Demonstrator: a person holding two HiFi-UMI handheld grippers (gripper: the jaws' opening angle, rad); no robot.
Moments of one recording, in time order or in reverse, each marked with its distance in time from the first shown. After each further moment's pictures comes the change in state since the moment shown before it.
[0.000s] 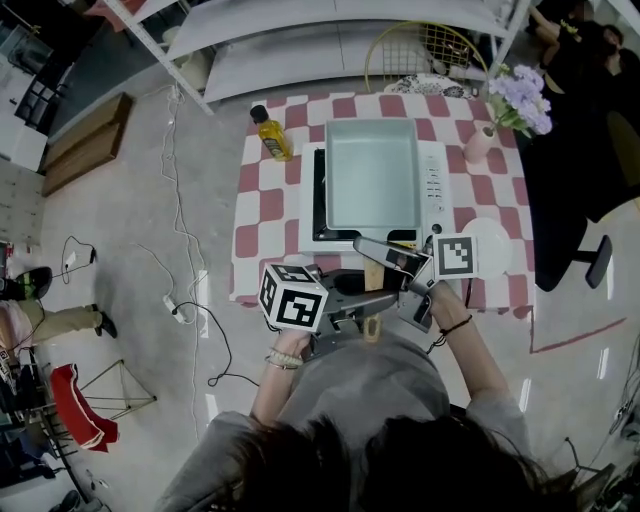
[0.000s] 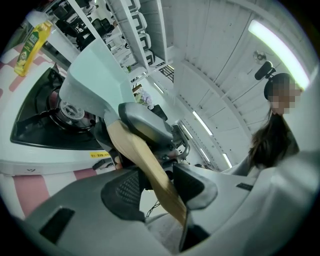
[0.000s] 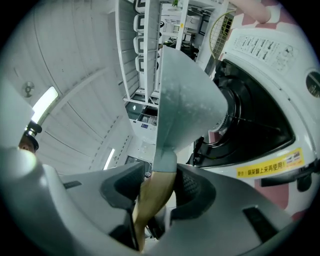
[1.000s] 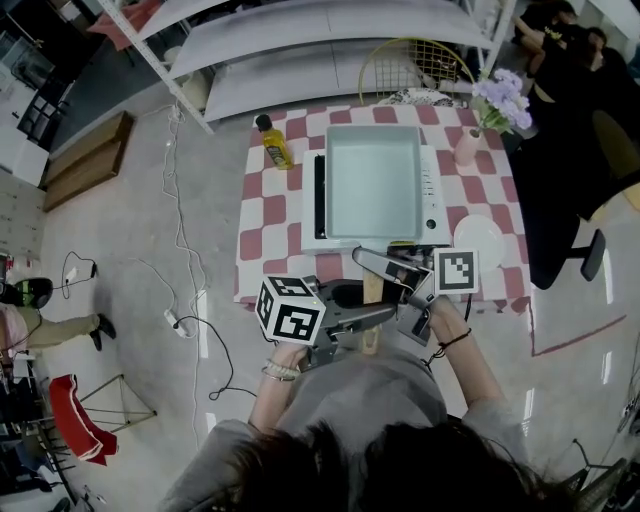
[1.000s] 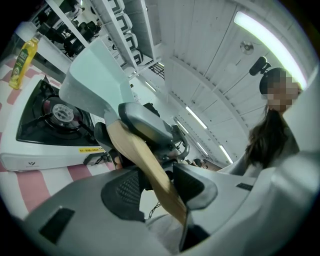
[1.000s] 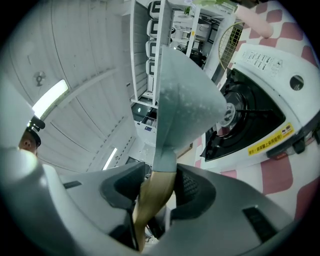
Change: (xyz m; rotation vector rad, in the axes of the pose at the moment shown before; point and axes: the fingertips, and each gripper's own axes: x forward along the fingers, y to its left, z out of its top) left arm -0.014 -0.045 -0.024 0.104 0.021 -0.027; right arm -0.010 0.041 -0.033 -0.068 -0.056 0.001
